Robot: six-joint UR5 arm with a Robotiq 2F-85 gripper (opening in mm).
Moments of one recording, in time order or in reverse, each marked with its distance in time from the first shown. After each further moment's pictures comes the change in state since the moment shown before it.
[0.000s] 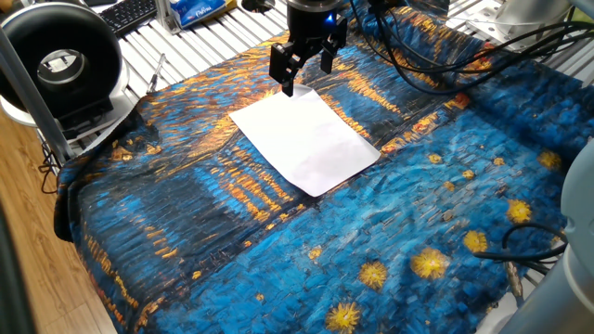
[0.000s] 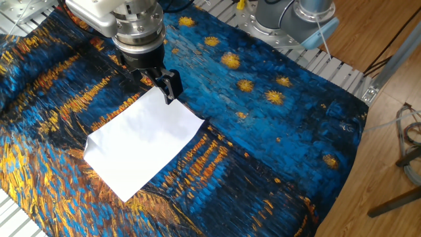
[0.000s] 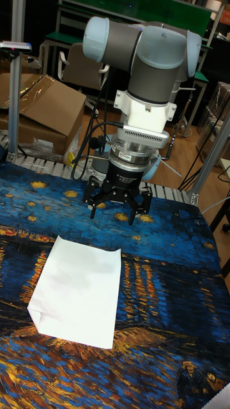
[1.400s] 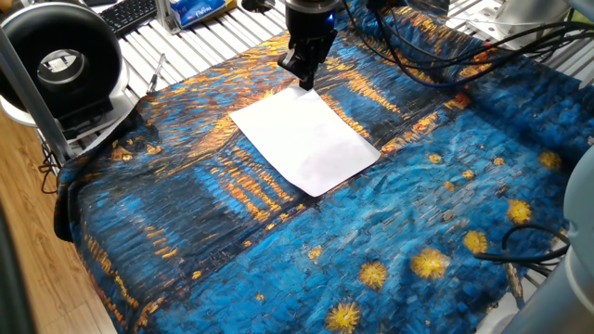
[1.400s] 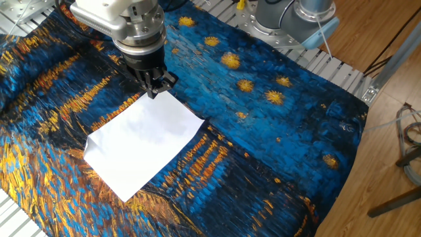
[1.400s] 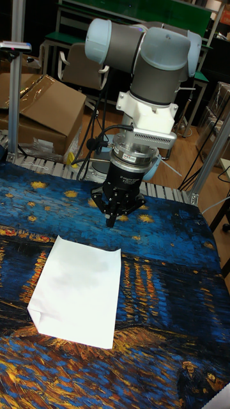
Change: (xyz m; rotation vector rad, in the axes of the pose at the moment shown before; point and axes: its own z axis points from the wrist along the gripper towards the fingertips) arm -0.003 -0.001 0.001 0.021 -0.010 -0.153
